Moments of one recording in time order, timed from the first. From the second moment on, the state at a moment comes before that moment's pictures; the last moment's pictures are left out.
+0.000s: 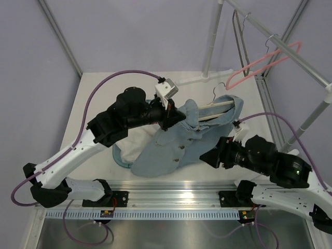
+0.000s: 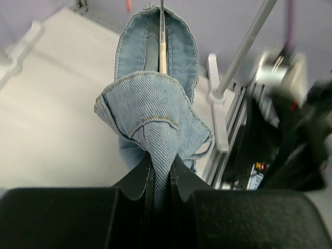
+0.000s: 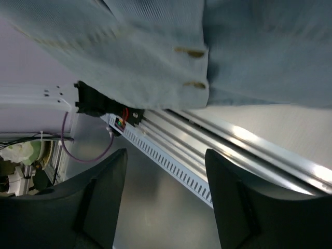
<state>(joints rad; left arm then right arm) -0.95 1.31 1.57 -0.46 0.22 -0.15 1.07 0.58 0.96 -0.89 0.10 0.92</state>
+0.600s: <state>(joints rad) -0.95 0.84 1.18 -0.65 0.22 -0.26 1.07 1.04 1.38 -0.71 0.35 0.66</state>
